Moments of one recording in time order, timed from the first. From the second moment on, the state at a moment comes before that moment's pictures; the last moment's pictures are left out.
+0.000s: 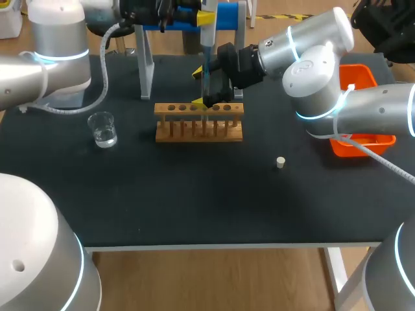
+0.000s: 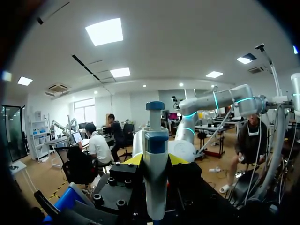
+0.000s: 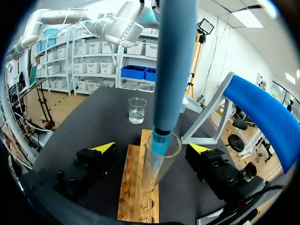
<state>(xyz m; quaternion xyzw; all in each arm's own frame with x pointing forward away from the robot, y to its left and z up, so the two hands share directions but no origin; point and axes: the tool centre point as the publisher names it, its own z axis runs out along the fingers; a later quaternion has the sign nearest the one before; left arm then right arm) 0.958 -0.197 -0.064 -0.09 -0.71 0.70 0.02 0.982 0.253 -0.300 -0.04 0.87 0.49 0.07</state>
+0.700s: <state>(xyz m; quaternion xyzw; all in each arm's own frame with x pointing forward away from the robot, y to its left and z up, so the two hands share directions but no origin) 0.957 -0.197 -0.068 -0.09 -0.71 0.70 0.02 0.982 0.253 -0.300 -0.04 0.87 0.49 0.07</state>
